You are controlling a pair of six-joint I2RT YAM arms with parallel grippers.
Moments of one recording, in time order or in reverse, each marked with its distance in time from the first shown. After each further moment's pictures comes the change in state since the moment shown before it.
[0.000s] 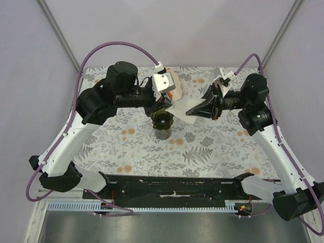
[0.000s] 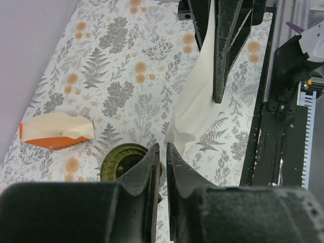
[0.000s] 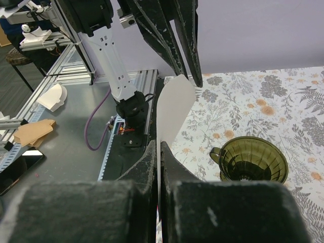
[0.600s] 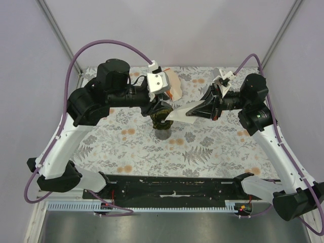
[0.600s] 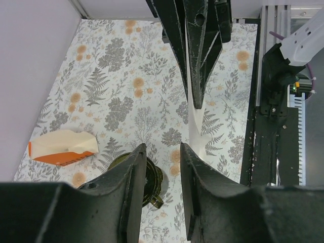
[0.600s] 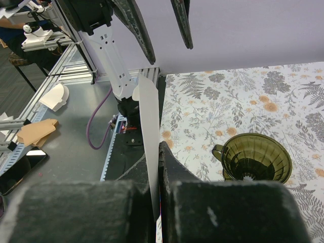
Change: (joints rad) left arm 0.002 0.000 0.086 -0.045 0.039 0.037; right arm 0.000 0.000 0.002 -0.029 0.000 -0.008
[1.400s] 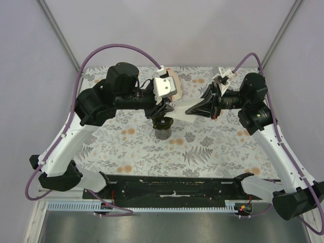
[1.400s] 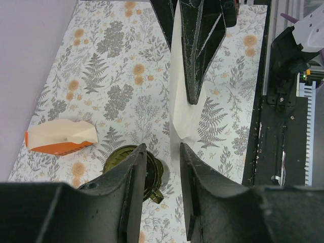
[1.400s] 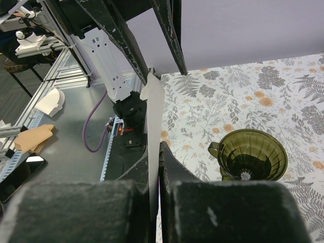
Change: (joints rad) left arm -0.041 0.011 -0.035 -0.005 -0.069 0.015; right arm 0.000 0.008 0.011 -0.032 0.039 0.000
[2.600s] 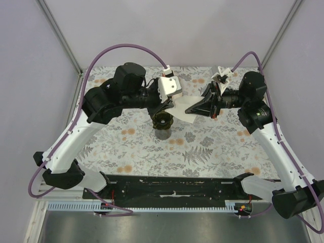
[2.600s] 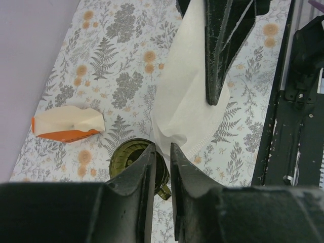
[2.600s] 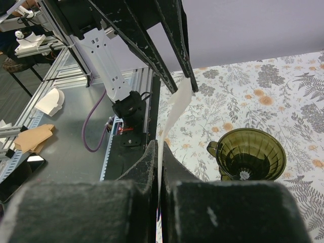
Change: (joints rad) left arm -0.007 0.030 -0.008 0.004 -0.073 0.001; right arm -0.001 0.015 0.019 -0.027 0.002 -0.012
